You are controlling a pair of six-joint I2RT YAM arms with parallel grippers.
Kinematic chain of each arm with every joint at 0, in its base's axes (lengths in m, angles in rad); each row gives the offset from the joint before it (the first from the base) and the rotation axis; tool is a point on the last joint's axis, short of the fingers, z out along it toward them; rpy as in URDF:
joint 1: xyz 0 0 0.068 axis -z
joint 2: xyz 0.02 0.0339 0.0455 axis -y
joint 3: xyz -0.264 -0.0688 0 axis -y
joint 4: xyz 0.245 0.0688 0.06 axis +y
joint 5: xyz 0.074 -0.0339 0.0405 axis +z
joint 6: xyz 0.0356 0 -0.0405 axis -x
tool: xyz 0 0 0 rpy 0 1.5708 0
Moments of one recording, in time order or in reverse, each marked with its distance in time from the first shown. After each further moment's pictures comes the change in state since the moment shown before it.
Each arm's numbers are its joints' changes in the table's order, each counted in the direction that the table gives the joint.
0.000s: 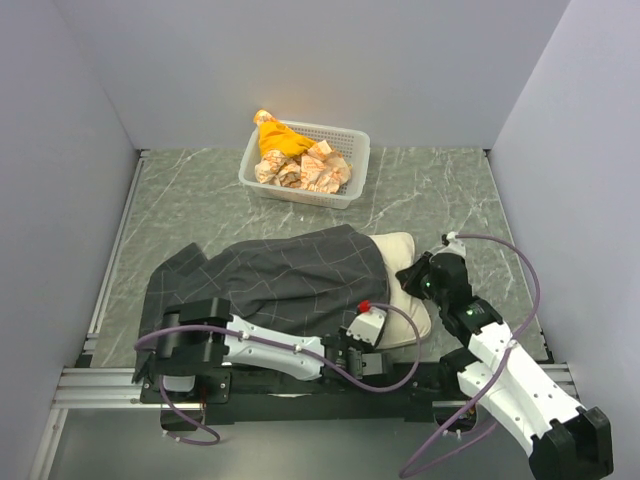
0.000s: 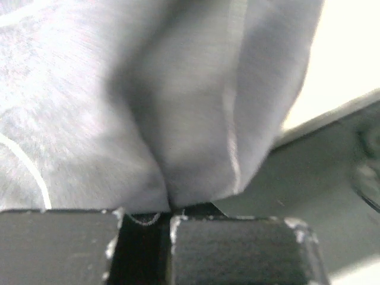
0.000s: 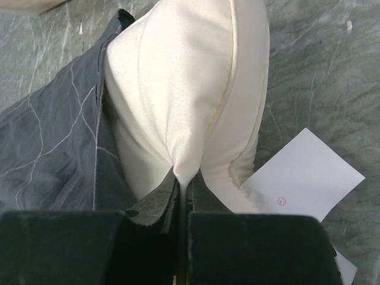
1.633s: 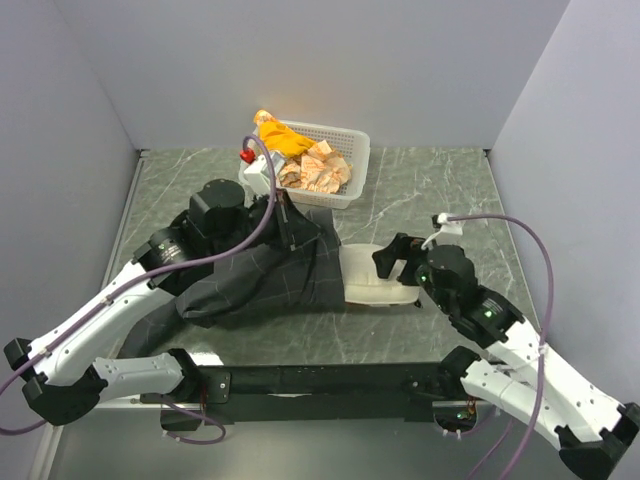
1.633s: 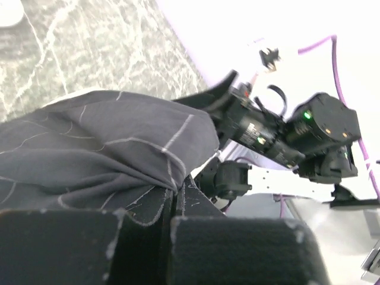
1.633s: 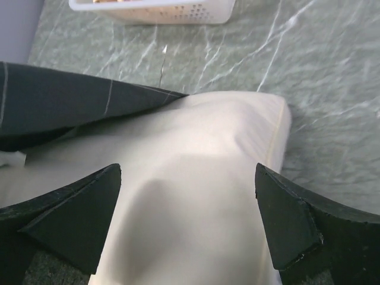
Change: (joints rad) left arm -0.721 0.723 0.174 -0.037 -0.785 -0.345; right arm -0.319 0.005 0.315 0.171 -0.237 0.109
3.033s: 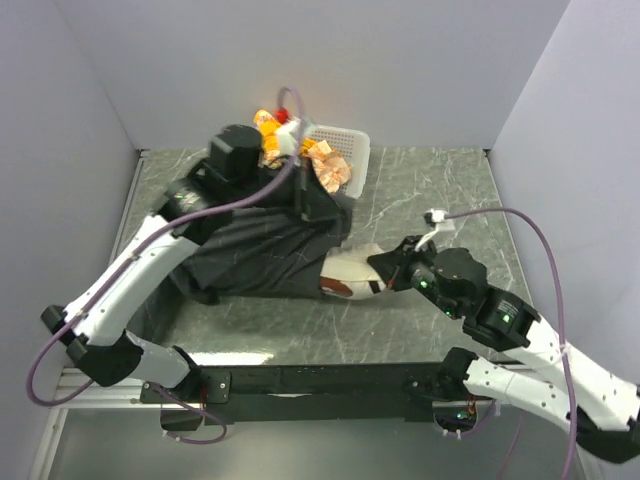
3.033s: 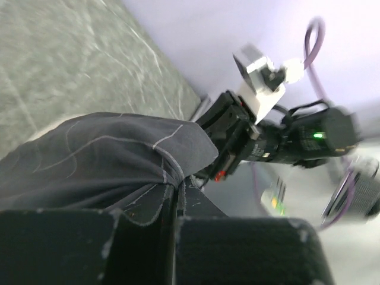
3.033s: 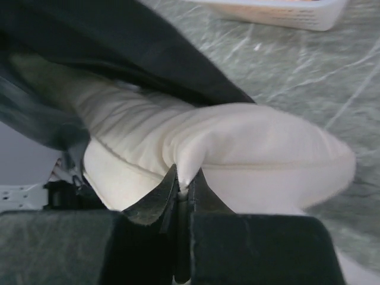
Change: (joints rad) left arm -0.150 -0.266 0.414 0.190 -0.369 -0.076; right arm -0.164 0.043 0.132 0.041 0.061 -0.010
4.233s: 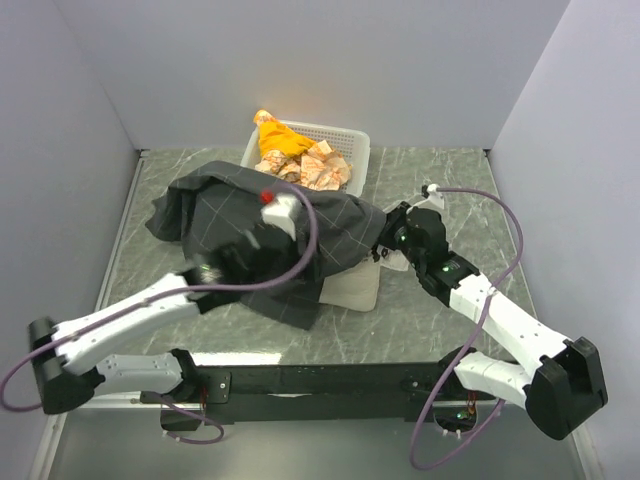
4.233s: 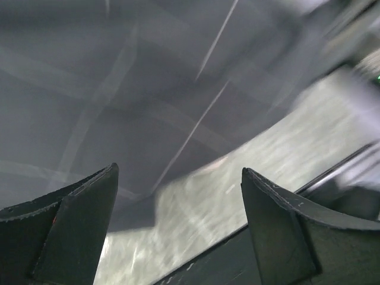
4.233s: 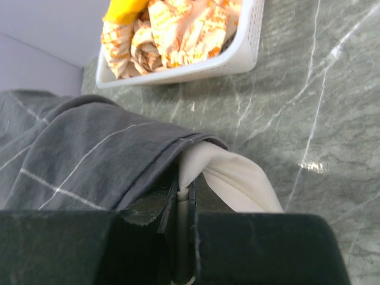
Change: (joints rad) left arm 0.279 0.262 -0.618 -0.172 0.824 -0.014; right arm 0.339 -0.418 -0.114 -0.480 0.060 -0.171
